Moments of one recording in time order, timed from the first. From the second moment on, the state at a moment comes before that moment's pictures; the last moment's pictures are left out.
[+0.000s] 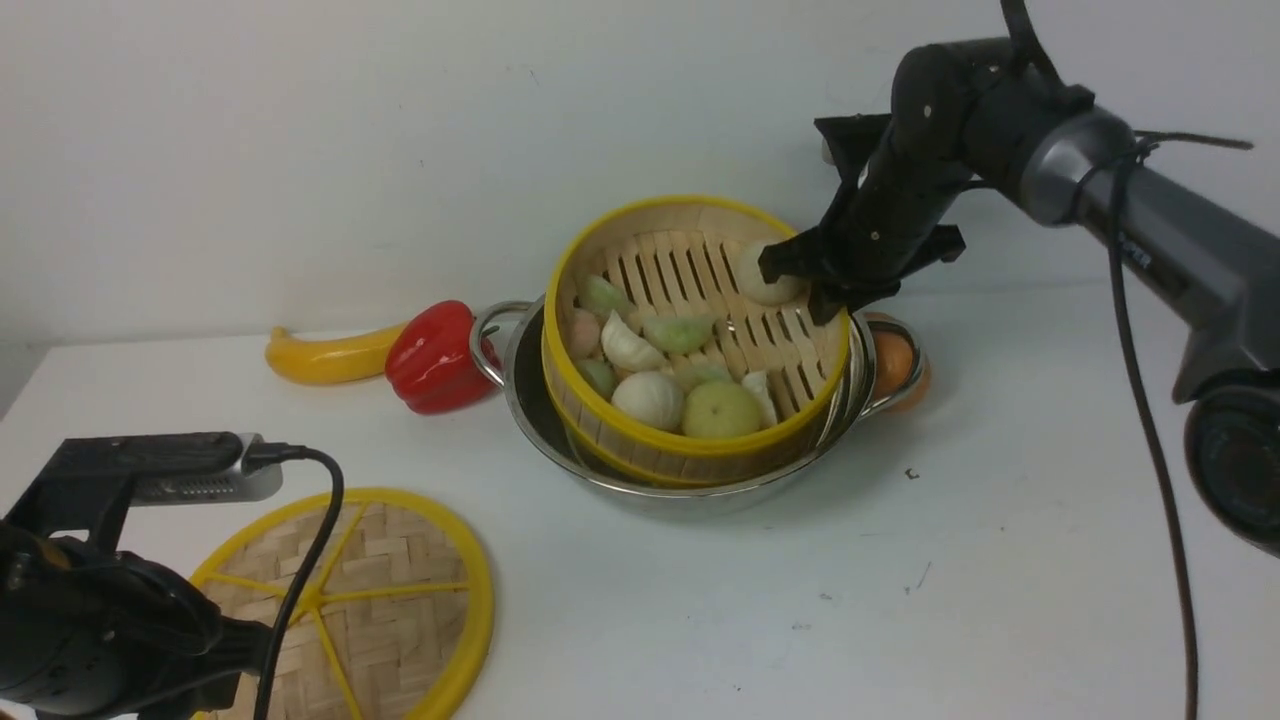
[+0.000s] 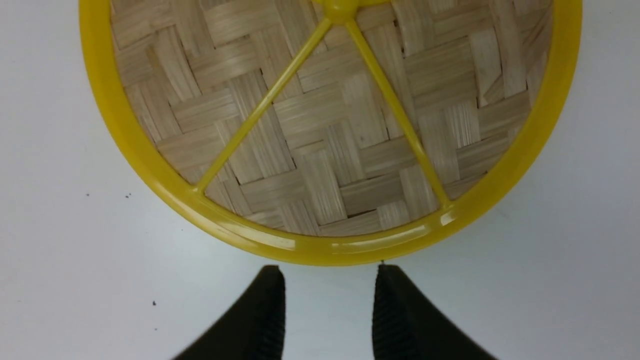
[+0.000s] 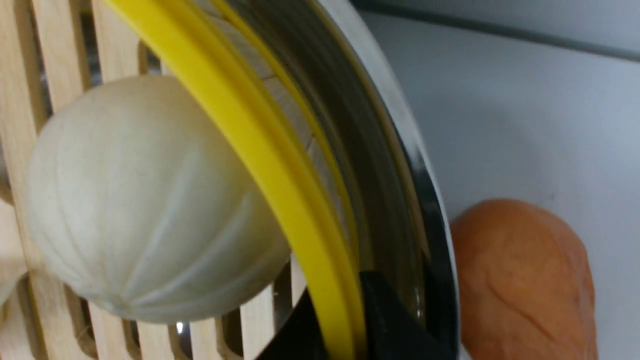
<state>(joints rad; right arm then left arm) 0.33 2.51 -2.41 0.14 1.26 0.08 0.02 1.22 -0.71 -0.12 0.80 0.06</state>
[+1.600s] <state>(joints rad) 0.31 2.20 -2.43 0.16 1.23 0.10 0.02 1.22 -0.71 -0.12 0.57 0.08</state>
